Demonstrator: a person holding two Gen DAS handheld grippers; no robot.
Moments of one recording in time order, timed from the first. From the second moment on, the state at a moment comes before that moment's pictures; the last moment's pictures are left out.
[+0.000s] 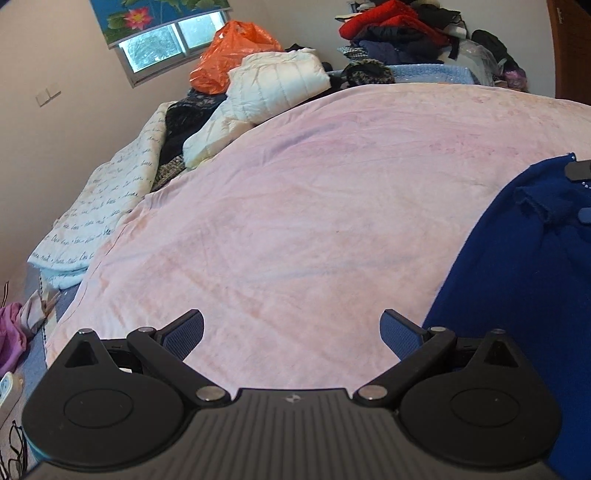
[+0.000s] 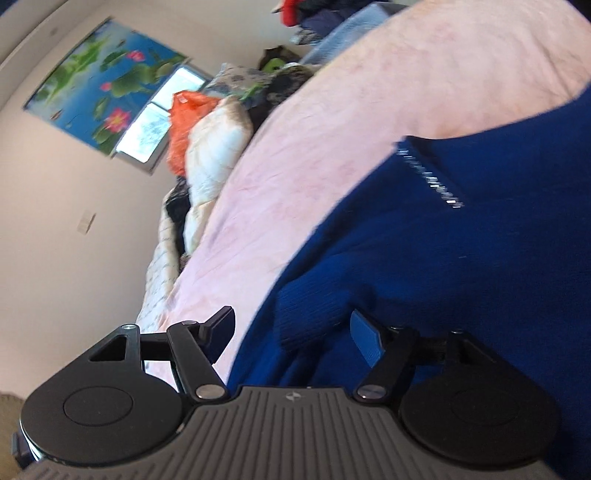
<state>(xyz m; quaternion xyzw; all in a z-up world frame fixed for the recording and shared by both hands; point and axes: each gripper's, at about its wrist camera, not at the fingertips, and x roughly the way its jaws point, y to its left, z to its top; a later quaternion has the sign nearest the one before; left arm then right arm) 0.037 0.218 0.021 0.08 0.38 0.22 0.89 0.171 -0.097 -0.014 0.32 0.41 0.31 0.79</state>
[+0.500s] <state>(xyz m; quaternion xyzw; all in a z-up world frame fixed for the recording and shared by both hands) -0.007 0.255 0.011 0.04 0.40 0.27 0.87 -0.010 0.011 0.041 -0.17 0.26 0.48 0.82</state>
